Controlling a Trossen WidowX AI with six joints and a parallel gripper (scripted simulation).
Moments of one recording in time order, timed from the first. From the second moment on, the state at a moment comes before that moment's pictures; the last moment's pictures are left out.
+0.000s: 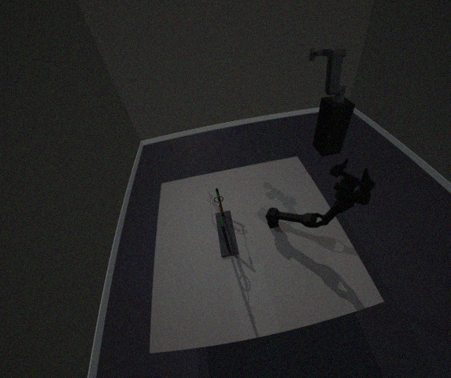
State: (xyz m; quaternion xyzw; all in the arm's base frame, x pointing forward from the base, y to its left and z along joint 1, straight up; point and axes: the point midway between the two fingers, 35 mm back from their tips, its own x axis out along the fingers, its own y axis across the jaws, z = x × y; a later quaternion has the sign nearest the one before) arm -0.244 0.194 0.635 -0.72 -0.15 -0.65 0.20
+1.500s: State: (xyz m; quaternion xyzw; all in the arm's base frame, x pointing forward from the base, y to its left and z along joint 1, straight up) arm 0.197 -0.102 0.473 -0.61 -0.08 -0.20 0.76
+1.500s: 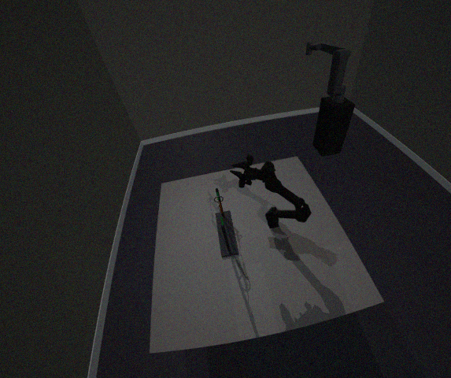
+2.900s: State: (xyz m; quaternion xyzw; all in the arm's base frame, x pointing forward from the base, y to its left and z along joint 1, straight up) arm 0.212 -0.100 0.114 -0.01 0.09 0.01 1.00
